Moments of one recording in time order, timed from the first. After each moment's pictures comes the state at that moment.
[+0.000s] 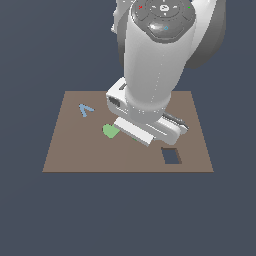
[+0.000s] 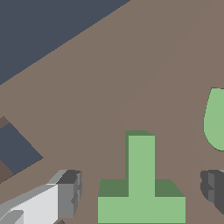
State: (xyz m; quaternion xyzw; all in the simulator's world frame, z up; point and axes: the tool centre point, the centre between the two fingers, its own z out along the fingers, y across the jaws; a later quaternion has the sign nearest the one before) arm 0.028 0.038 0.049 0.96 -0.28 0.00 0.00
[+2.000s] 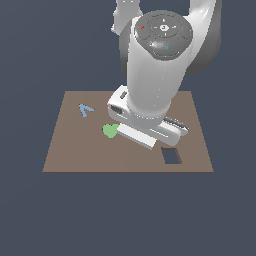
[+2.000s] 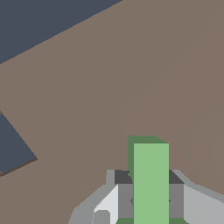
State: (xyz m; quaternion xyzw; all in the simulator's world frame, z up) arm 0.032 0.042 0.033 0.97 -0.24 0.00 0.00
